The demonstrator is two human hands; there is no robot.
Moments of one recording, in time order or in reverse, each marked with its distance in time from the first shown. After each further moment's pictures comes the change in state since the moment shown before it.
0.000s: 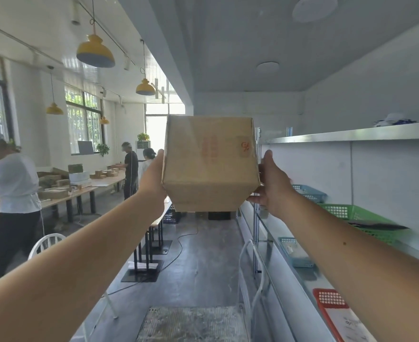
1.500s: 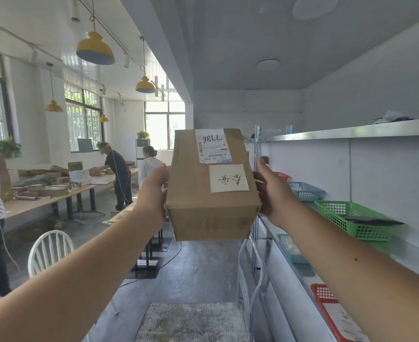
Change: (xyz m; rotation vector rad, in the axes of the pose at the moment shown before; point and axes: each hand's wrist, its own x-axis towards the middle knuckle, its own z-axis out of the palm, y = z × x) left_hand -0.009 -0.031 -0.021 -0.099 -0.097 -0.097; right_hand -0.016 0.024 -0.016 0.070 -0.193 0.010
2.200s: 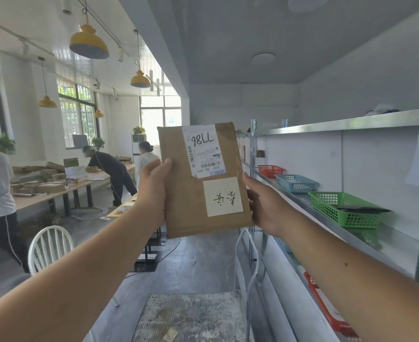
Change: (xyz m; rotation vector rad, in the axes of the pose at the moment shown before) left_hand -0.020 -0.004 0.002 0.118 0.065 0.111; right_hand -0.042 0.025 -0.001 -0.052 -0.203 0.071
